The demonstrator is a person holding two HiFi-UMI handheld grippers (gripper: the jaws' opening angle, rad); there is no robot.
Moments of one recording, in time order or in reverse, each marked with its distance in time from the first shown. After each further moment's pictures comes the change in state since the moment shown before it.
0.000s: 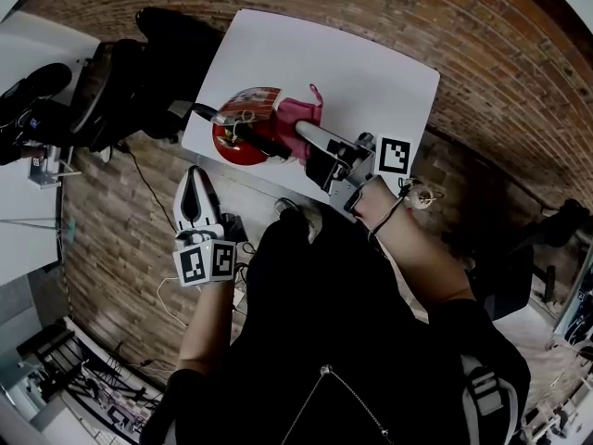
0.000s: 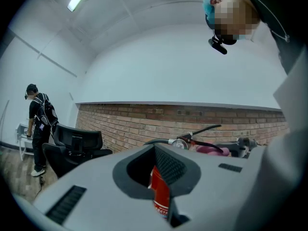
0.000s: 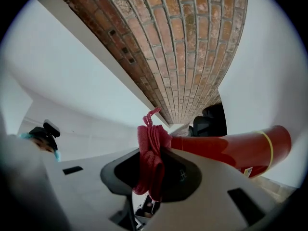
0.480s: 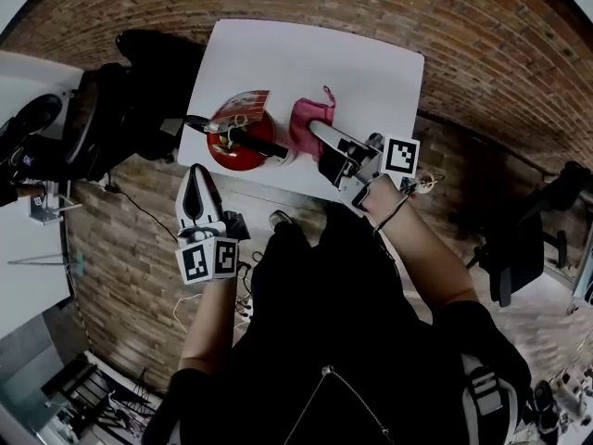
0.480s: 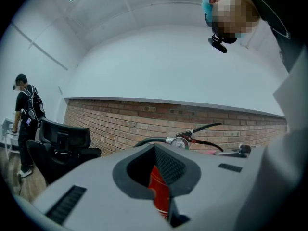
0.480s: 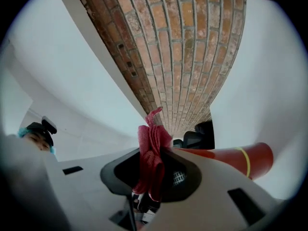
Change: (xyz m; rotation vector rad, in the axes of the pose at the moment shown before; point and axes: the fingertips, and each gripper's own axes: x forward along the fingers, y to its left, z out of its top) left arm 0.019 0.001 -0.006 -0.007 0.015 -0.117; right arm -0.038 -0.024 0.009 -0.091 -0.134 -0.081
